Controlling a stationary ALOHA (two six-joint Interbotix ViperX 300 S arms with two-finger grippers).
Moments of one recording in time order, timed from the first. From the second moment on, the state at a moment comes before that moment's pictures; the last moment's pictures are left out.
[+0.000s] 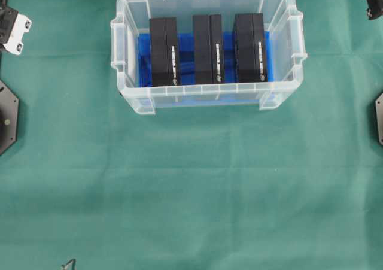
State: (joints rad) left arm 0.30 -0.59 0.35 0.04 1.62 -1.01; right arm -0.47 -0.57 0.40 -0.14 1.52 1.02
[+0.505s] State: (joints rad) left arm 0.30 -0.59 0.36 0.04 1.62 -1.02; right arm -0.47 -0.60 0.41 -0.15 1.51 1.01
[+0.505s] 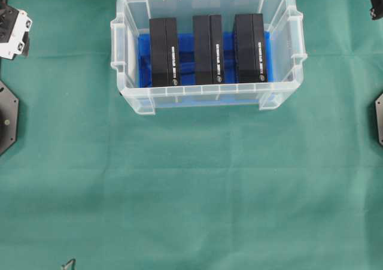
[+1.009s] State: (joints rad) left arm 0.30 -0.59 0.36 0.04 1.61 -1.06; right arm -0.47 -0.61 0.43 -0.15 1.50 1.02
